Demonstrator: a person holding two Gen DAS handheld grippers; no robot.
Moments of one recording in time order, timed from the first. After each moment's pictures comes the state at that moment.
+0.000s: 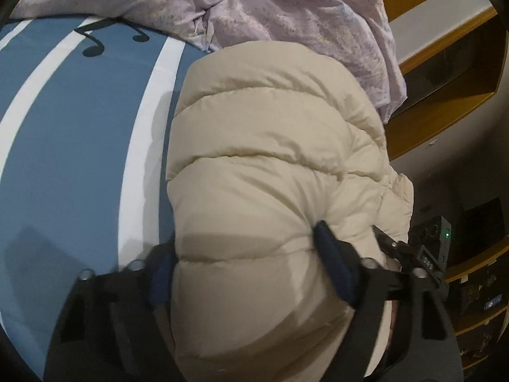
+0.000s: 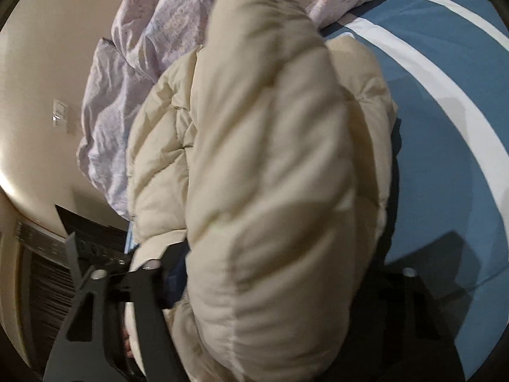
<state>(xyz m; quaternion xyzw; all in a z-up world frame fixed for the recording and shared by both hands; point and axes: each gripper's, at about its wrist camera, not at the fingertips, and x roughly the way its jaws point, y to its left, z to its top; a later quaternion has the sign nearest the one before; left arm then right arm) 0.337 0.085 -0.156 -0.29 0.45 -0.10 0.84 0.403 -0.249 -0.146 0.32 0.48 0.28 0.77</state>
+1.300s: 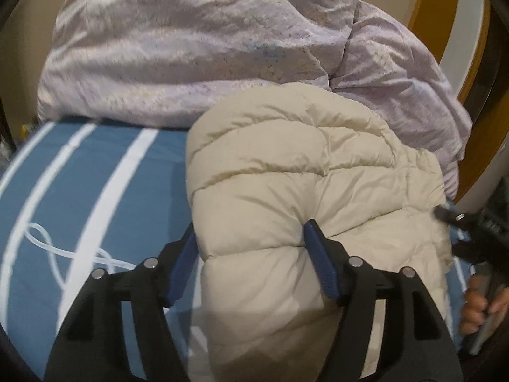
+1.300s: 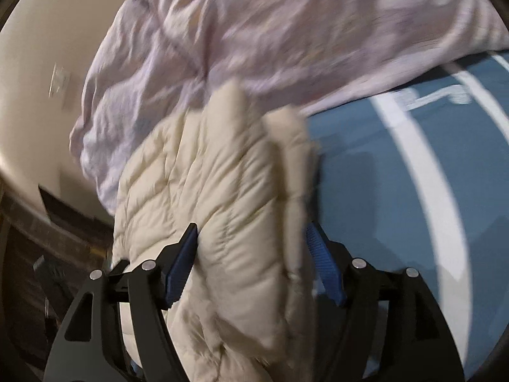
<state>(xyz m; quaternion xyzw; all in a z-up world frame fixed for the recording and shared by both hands) 0.306 0.192 -0.097 -0.12 0.37 0.12 0.91 0.433 -0.159 -0.098 0.25 0.46 0.25 0.81</state>
